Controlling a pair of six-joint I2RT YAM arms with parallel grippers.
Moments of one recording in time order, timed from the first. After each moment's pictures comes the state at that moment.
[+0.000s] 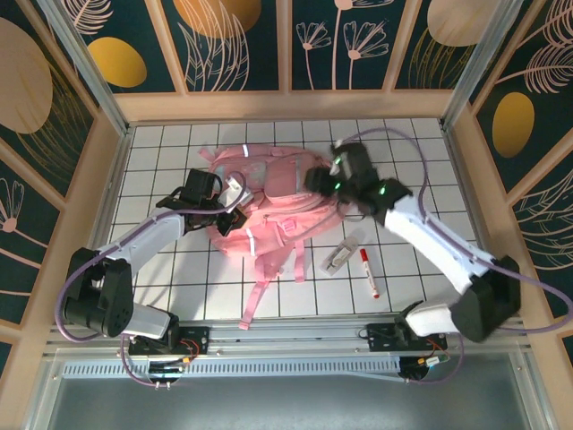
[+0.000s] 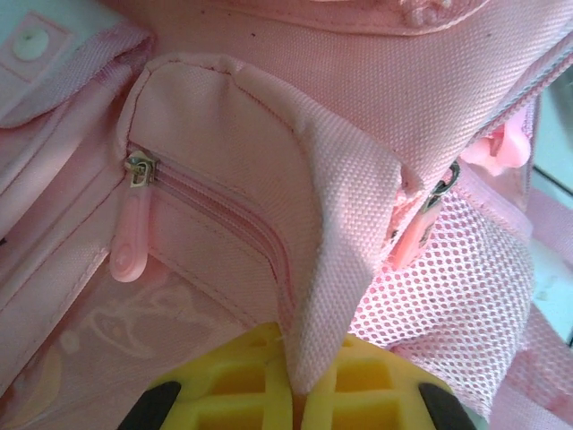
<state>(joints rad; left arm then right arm) -0.35 1.43 0.90 -0.43 0.47 0.34 0.71 1.32 1.14 -0.46 -0.09 0.66</state>
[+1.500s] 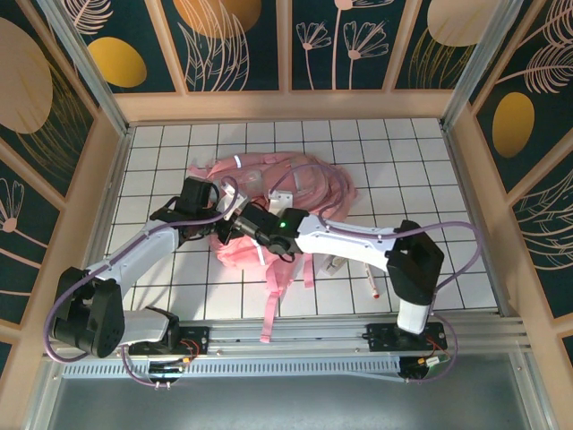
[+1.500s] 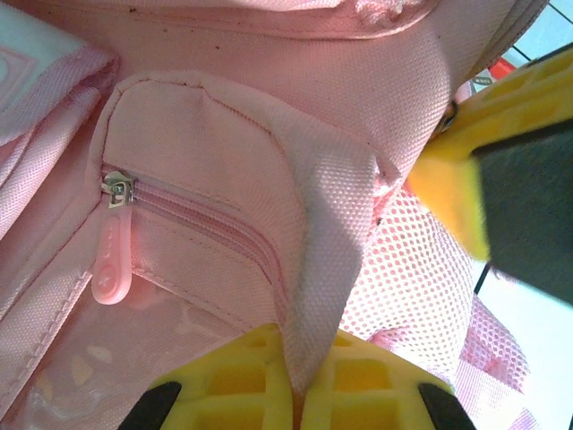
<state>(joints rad) -0.36 1.31 0.80 -0.40 0.56 0.22 1.13 1.78 1.40 -0.77 0.56 1.05</state>
